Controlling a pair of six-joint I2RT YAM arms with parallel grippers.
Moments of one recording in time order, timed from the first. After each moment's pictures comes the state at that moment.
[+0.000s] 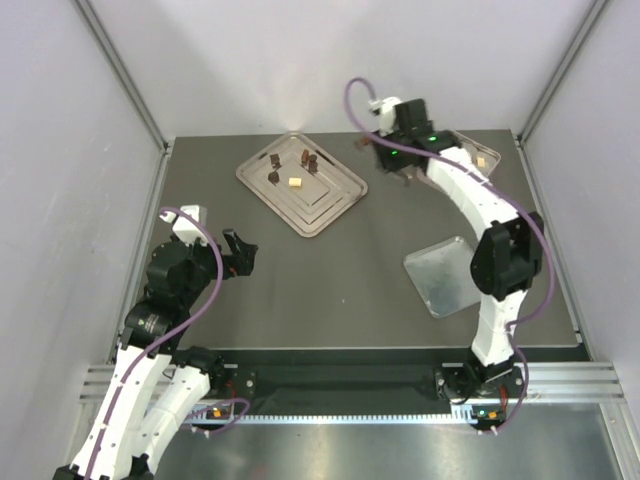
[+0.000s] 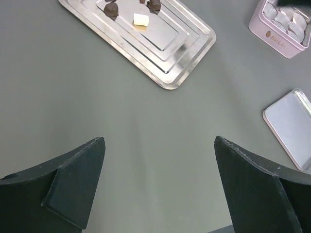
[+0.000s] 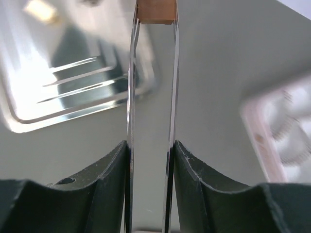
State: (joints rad) left arm -0.27 0.55 0.76 -0.52 0.03 -0.34; right arm 0.45 1.96 1.87 -0.63 -0.04 -0.13
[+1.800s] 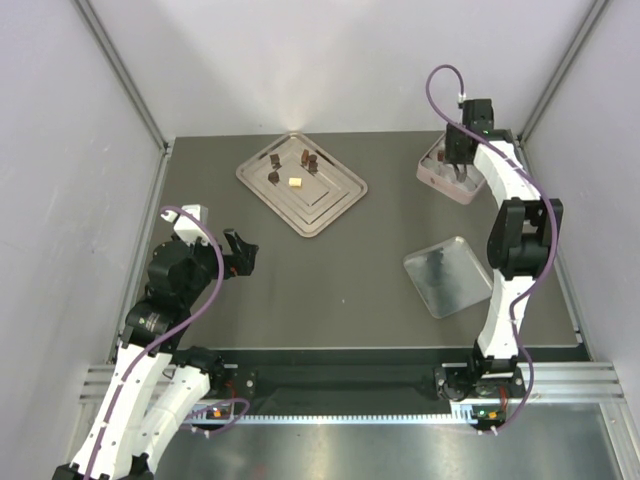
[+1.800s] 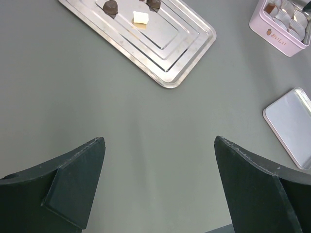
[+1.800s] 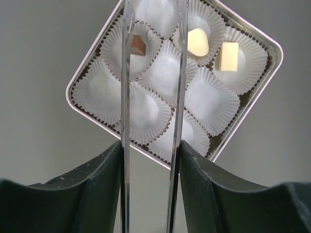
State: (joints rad) left arm -0.27 0.56 0.76 -0.52 0.03 -0.34; right arm 0.03 2.09 1.88 -0.56 0.13 0.05
